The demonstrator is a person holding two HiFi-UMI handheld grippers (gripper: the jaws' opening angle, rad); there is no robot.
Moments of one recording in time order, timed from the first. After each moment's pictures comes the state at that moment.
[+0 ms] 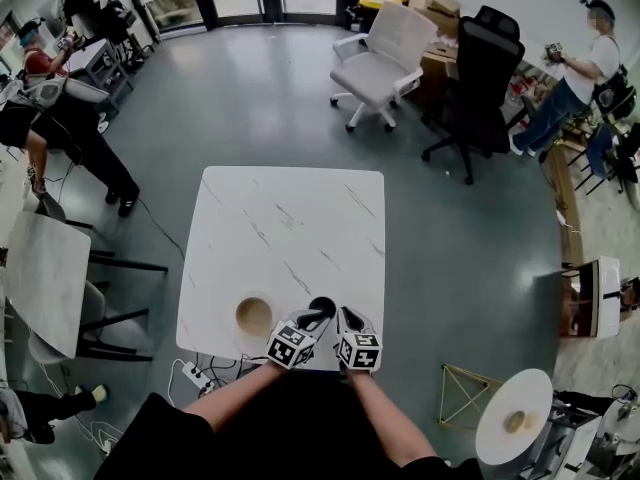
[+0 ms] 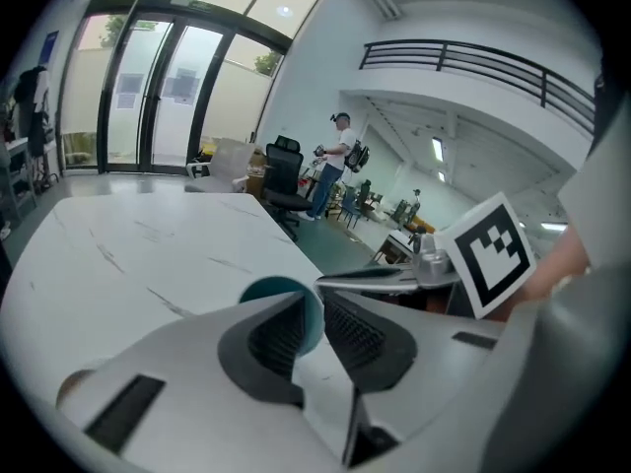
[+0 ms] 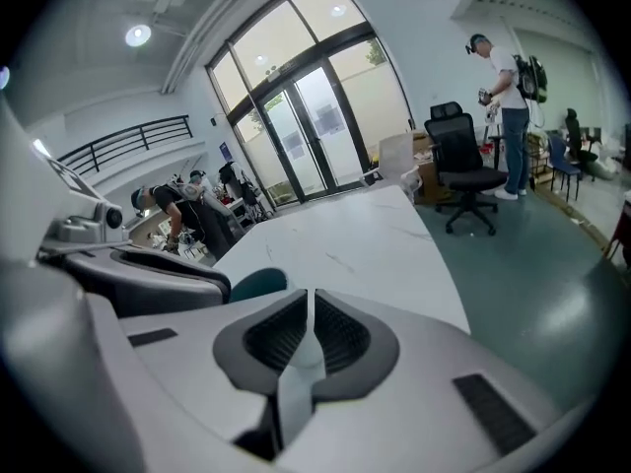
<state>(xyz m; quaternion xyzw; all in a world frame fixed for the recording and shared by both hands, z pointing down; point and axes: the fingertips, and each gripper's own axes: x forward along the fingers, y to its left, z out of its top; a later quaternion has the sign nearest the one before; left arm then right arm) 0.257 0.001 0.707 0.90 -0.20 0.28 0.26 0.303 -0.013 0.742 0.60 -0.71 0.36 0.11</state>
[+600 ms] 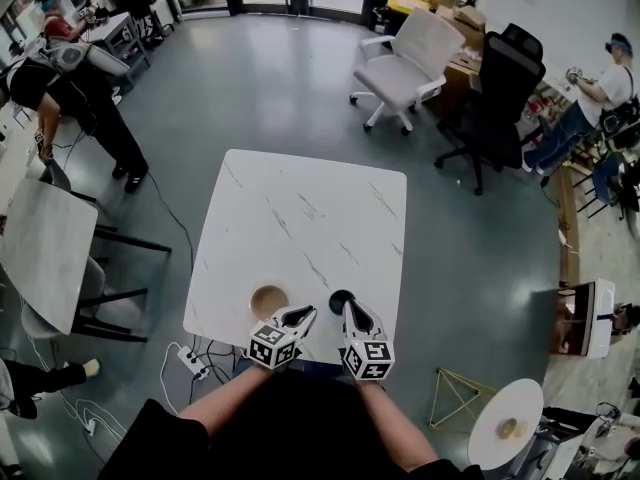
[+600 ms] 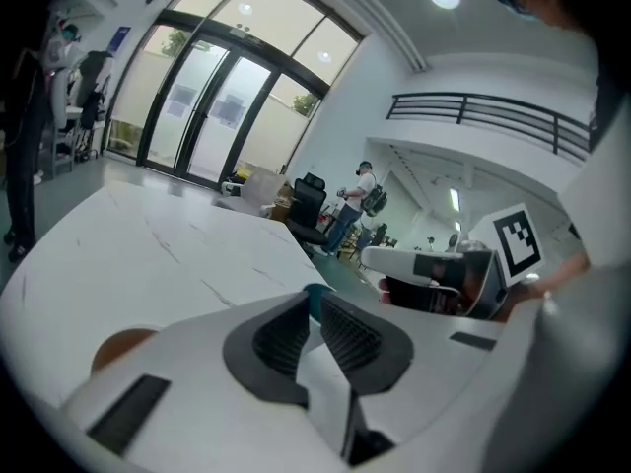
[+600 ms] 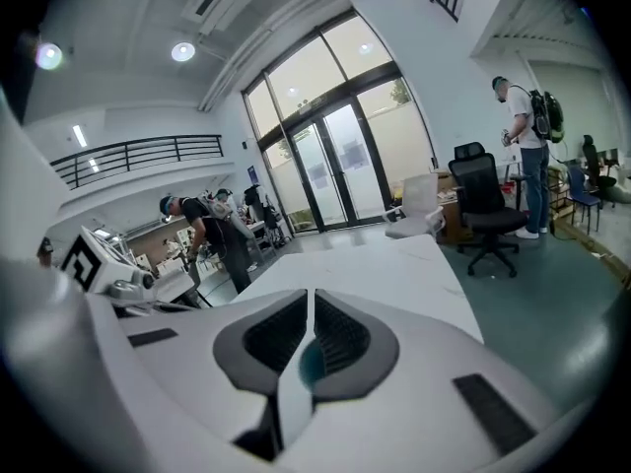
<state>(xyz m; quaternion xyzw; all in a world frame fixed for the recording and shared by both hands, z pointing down) 0.171 -0.011 0.680 0.90 -0.28 0.16 0.31 0.259 -0.018 0.652 0.59 -0.76 0.26 0.07</state>
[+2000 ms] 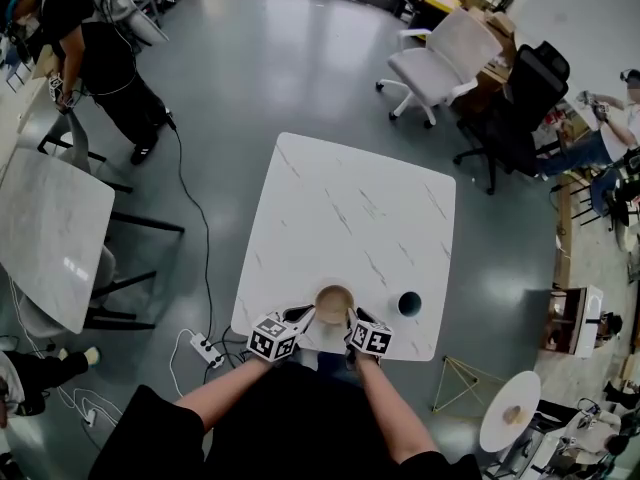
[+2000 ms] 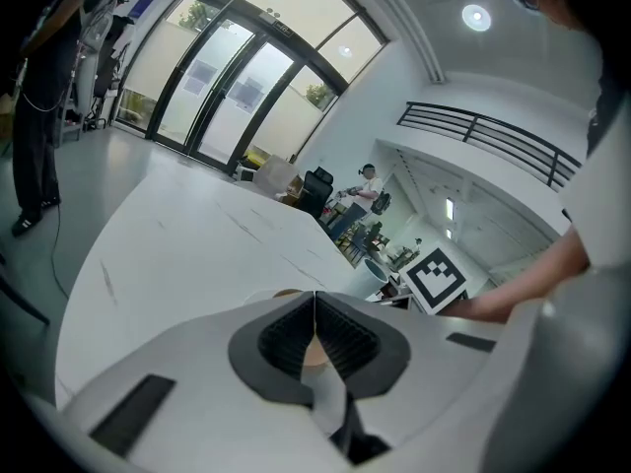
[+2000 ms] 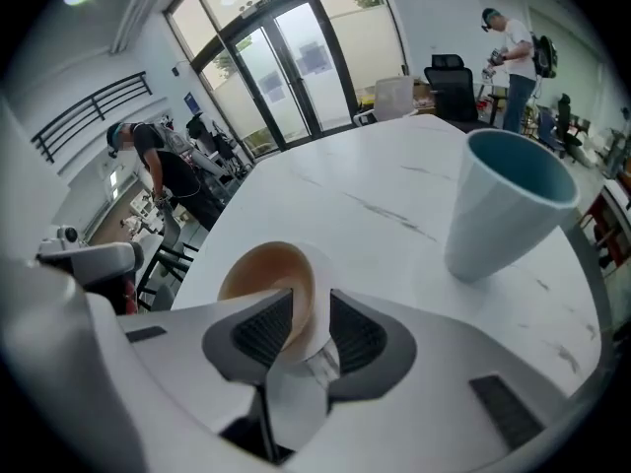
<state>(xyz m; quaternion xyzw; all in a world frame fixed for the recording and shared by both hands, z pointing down) -0.029 -0.040 0.711 0.88 -0.24 0.16 0.37 0.099 -0.019 0.802 0.58 -0.62 0.47 0.22</state>
